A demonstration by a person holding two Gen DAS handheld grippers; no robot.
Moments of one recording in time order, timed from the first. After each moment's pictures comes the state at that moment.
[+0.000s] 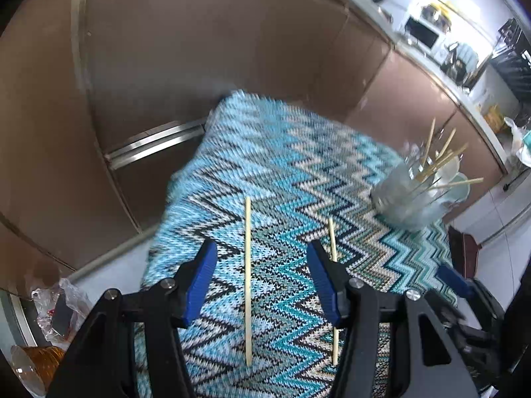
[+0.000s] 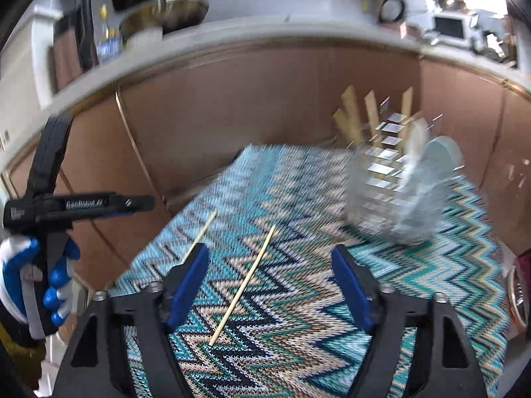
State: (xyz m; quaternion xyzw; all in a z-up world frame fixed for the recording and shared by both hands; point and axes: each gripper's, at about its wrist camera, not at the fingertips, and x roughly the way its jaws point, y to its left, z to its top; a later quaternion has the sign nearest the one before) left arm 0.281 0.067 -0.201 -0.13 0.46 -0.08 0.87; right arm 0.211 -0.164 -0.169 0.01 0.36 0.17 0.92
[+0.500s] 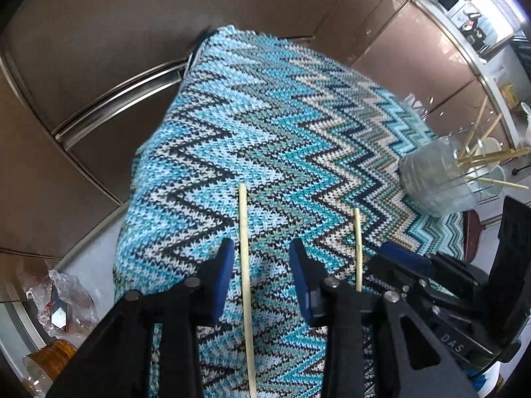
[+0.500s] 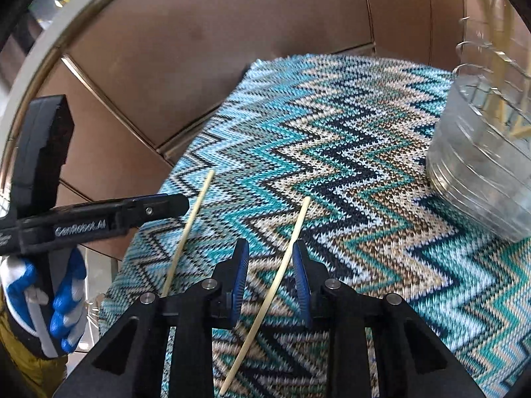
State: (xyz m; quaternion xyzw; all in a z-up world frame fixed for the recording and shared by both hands) left arm 0.359 0.054 -0.254 -0.12 0.57 -0.11 0.81; right arm 0.331 -0.128 -0.231 0.06 0.53 0.21 0.82
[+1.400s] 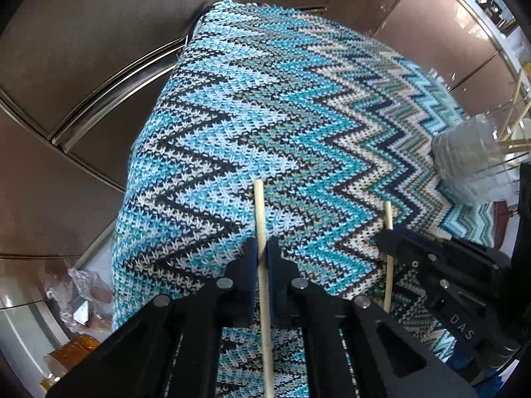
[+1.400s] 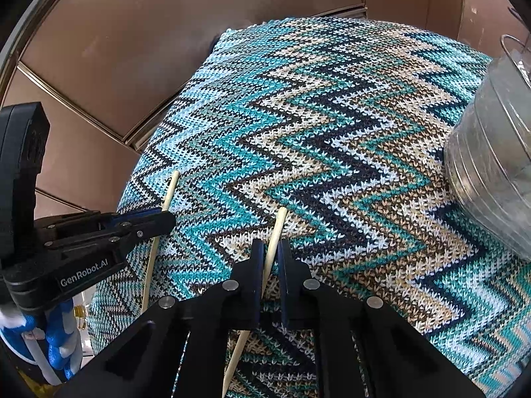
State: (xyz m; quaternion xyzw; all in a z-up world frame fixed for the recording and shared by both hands) left arm 0.375 0.032 -0.274 -0.07 0.60 -0.07 0.79; right arm 0.370 -0.125 -0.262 0.06 0.58 0.18 0.79
